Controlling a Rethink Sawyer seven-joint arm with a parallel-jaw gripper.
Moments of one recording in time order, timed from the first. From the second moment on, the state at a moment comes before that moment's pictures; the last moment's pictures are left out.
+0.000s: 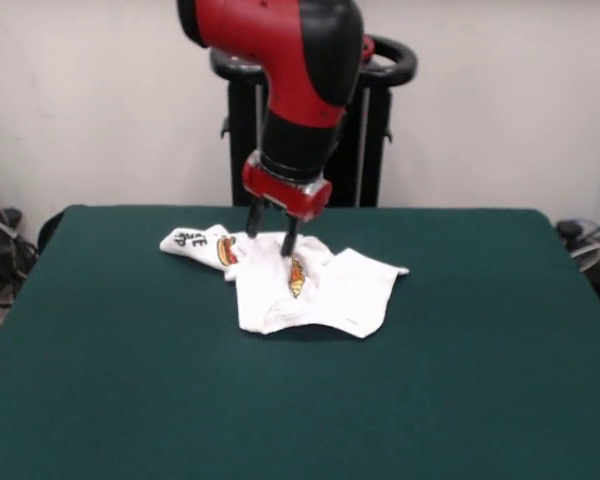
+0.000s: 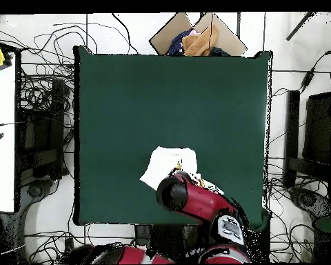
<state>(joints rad) -0.22 -0.55 -0.22 2.00 -0.02 0.09 1.97</state>
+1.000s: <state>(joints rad) -0.46 -0.47 0.03 1.93 -0.34 -0.03 1.97</state>
